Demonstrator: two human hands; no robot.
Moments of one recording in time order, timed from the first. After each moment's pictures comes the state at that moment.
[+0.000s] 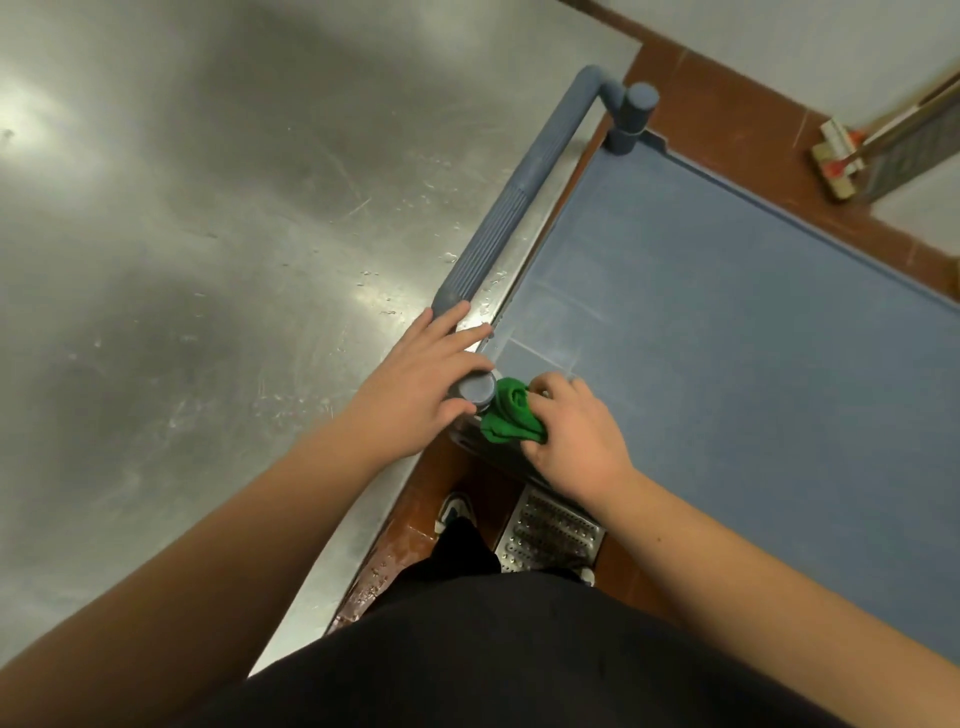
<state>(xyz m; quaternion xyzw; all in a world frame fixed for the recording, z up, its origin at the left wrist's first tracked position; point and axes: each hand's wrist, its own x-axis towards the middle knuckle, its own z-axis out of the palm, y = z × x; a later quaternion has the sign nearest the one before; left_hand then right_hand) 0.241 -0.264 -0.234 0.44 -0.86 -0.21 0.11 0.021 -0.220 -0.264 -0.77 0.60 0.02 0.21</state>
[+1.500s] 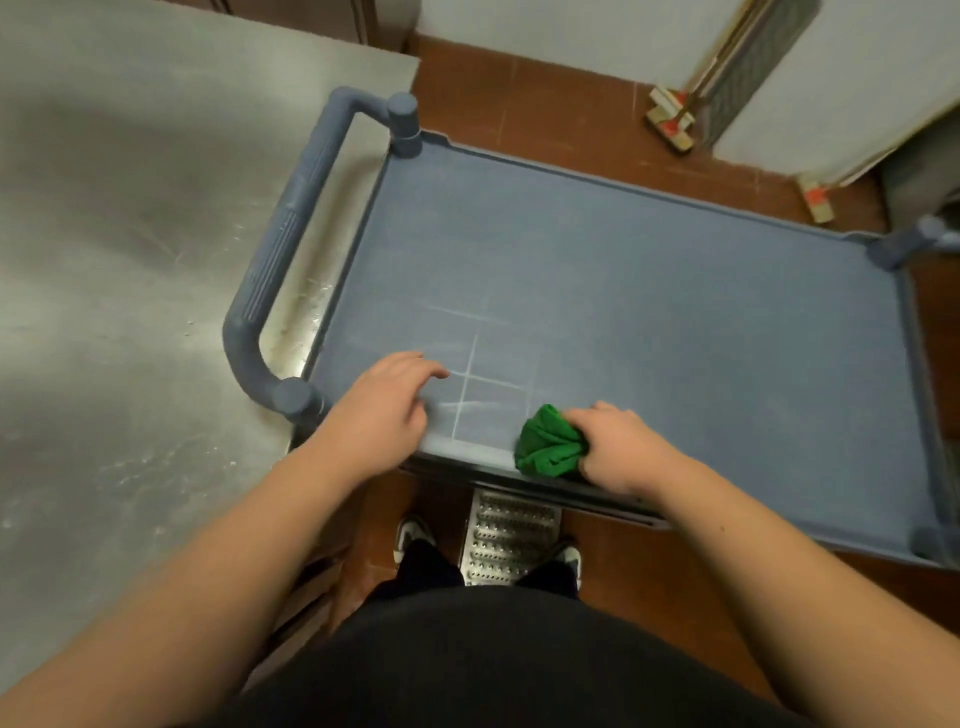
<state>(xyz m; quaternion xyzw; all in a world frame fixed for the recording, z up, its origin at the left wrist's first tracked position) 0.096 -0.220 -0.229 0.43 -0.85 -0.29 0.08 -0.177 -0.118 -0.226 -0.65 0.68 0.07 0.33</state>
